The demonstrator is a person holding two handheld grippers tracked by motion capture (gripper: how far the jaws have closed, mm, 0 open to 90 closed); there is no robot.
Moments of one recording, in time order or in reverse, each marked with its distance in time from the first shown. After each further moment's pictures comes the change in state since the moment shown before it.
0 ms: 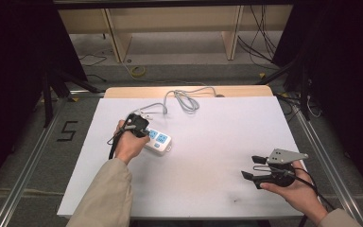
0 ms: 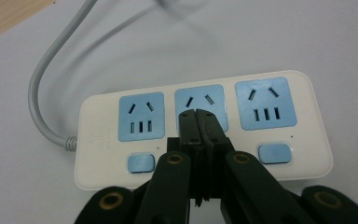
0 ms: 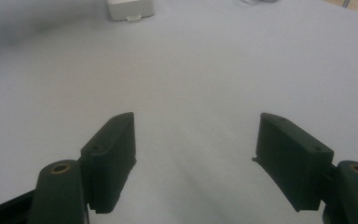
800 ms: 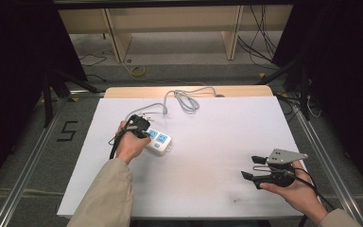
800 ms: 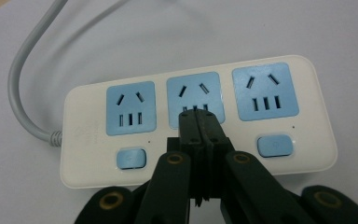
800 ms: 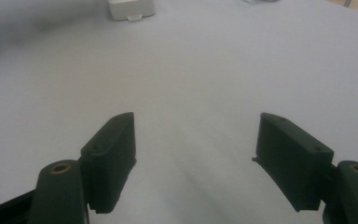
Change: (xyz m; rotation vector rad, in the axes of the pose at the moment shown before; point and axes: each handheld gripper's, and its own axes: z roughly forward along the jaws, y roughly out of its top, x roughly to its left) left arm -0.001 -0.002 0.009 0.048 -0.021 0.011; right arm 0.000 0.000 0.001 -0.001 0.003 -0.001
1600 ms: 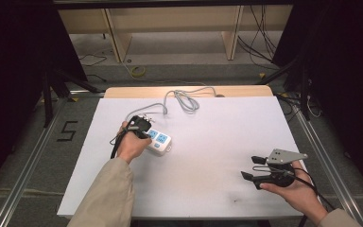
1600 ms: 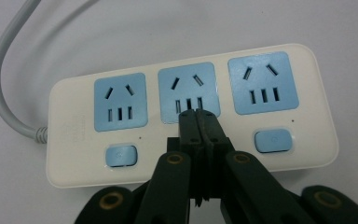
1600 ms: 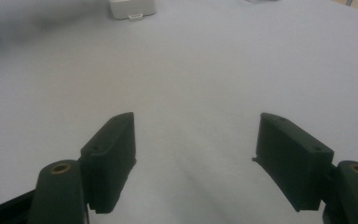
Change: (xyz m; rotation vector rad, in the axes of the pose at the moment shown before) left arm -0.001 0.000 0.006 0.034 -0.017 0.002; right arm 0.000 0.000 0.000 0.002 0.002 -0.001
